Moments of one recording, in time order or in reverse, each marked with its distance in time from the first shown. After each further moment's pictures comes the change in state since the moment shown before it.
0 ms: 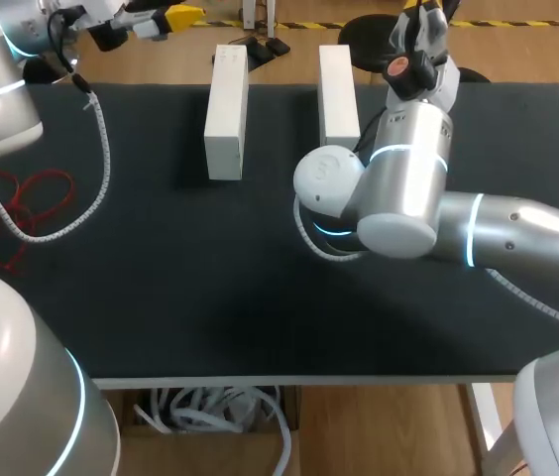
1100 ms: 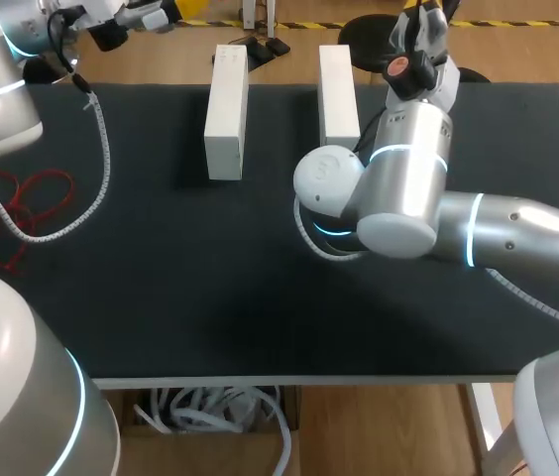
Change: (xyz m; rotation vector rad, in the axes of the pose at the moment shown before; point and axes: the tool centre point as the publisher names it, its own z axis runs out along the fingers) left arm 0.000 0.000 0.000 0.000 0.000 0.005; right arm 0.000 0.000 0.000 0.000 0.000 0.000
